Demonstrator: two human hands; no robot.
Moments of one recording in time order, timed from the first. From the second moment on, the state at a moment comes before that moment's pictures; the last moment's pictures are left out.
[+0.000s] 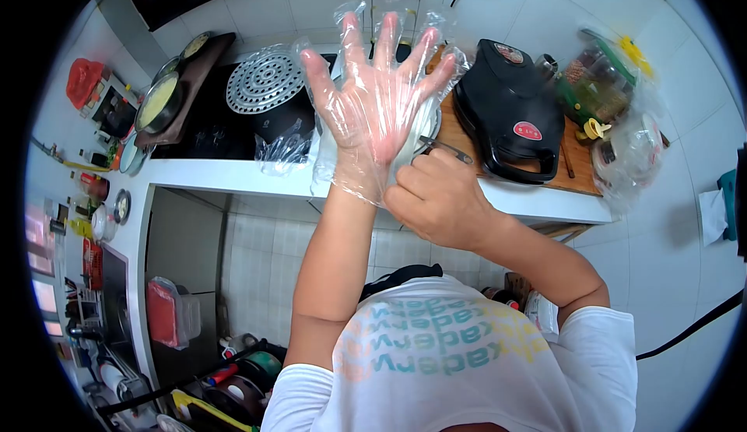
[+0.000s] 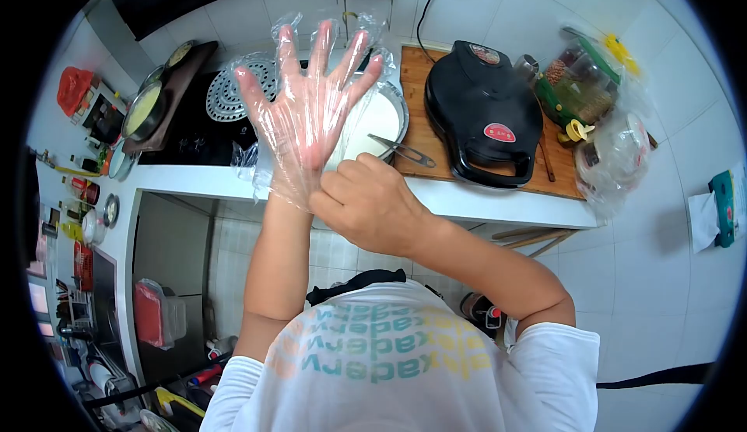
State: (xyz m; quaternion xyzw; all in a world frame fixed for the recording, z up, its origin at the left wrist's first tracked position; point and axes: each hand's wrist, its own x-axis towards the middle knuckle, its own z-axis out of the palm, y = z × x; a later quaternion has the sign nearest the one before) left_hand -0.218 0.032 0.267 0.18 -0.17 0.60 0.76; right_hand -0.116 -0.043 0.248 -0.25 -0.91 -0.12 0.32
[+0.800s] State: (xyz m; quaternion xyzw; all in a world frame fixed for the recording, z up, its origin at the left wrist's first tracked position) left_hand -0.493 0.111 -0.072 0.37 0.77 0.48 0.18; right_hand -0.050 -0.182 0.219 -0.65 -0.67 0.35 -0.05
